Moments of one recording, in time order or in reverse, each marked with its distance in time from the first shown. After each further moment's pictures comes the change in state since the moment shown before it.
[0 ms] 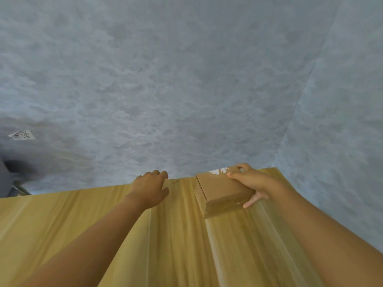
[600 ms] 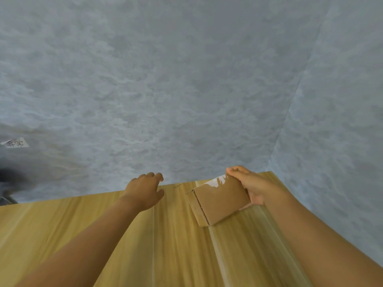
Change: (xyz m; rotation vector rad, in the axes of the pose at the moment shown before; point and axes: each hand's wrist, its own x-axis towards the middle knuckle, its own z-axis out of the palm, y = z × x) left_hand -0.007 -0.022 -0.009 -0.023 0.072 0.034; right_hand -0.009 0.001 0.012 0.233 -0.016 -0.067
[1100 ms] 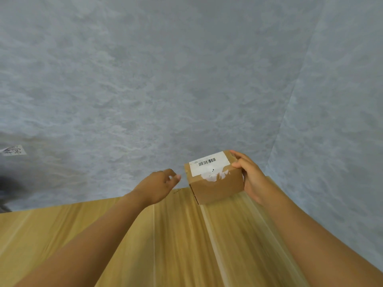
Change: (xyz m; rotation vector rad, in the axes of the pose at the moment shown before) left_hand 0.003 0.029 -0.038 -0.459 -0.059 0.011; right_hand -0.025 -0.020 0.010 0.305 0.037 -0.445
